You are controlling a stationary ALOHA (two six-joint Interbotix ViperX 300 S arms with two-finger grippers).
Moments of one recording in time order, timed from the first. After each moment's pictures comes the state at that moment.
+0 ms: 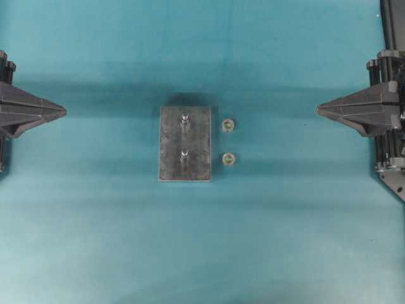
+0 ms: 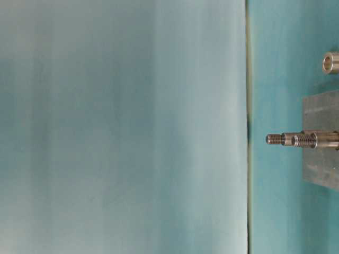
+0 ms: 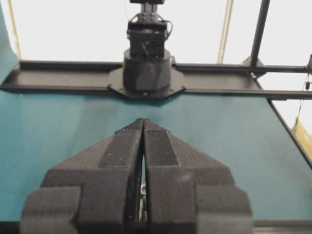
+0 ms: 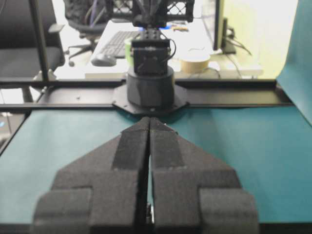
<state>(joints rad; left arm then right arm) 0.00 -0.96 1.17 0.00 -0.29 0.00 0.00 -0.96 1.17 0.00 -0.29 0.01</state>
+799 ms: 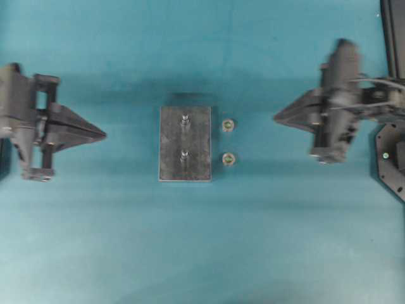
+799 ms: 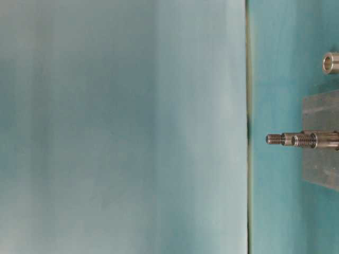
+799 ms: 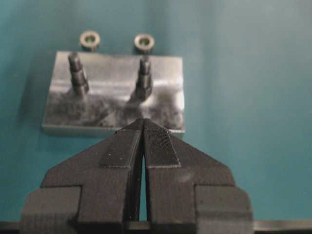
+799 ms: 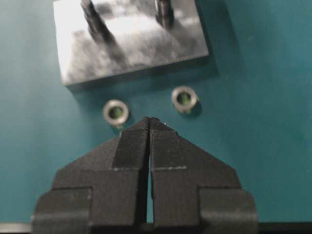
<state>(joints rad) 0.00 -0.59 1.06 0.01 -0.02 -0.04 -0.12 -0.46 0.95 0.07 0.26 0.06</state>
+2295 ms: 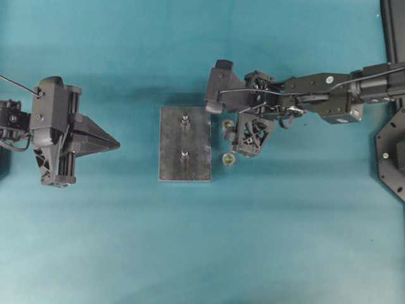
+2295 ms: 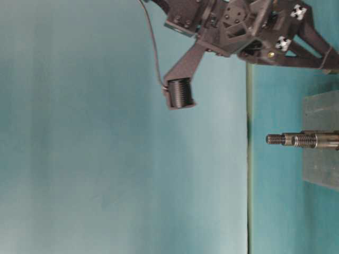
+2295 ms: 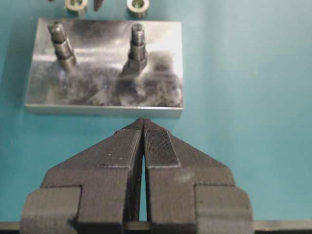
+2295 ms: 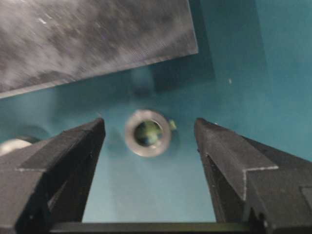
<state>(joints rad) -0.02 -0.49 1.02 0.01 0.03 -0.03 -0.17 0.15 0.65 -0.01 0.32 0.06</state>
